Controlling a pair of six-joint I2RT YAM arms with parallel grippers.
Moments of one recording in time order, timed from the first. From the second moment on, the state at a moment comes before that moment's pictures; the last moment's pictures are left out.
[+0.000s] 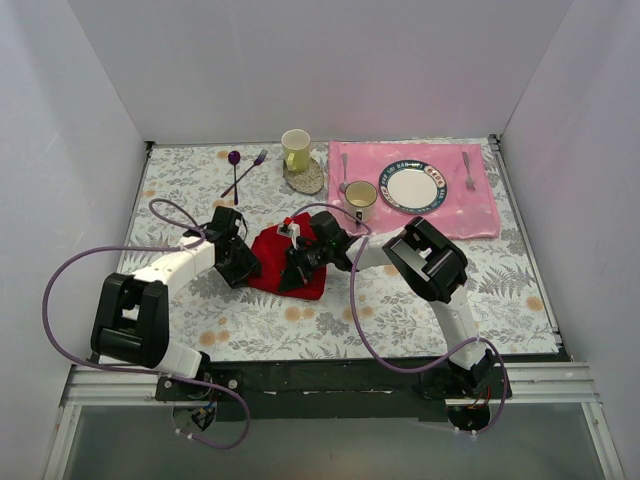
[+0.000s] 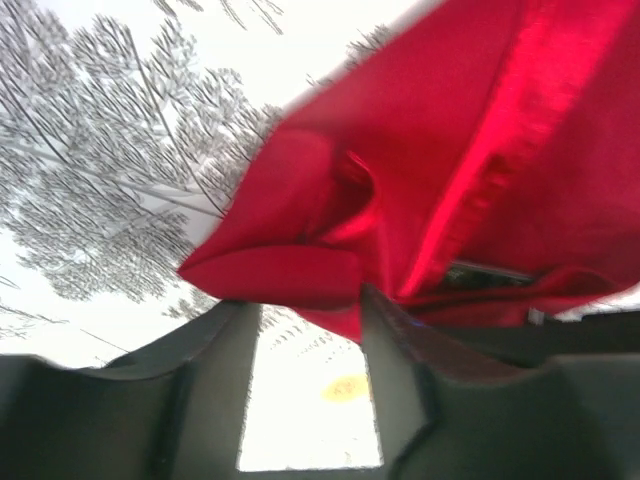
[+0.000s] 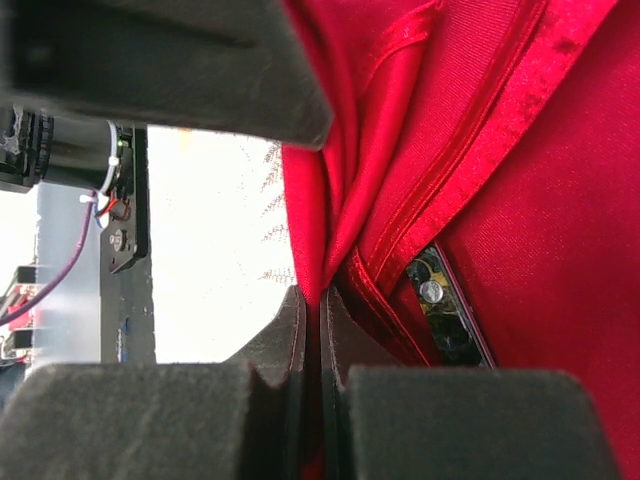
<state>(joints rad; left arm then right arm) -0.26 1.44 0.83 -0.61 0.04 -0.93 0.81 2.19 1.21 0.33 -0.90 0.33</state>
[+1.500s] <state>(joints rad) -0.26 1.42 0.71 -0.50 0.19 -1.25 0.85 2.15 1.22 0.28 -0.77 0.26</state>
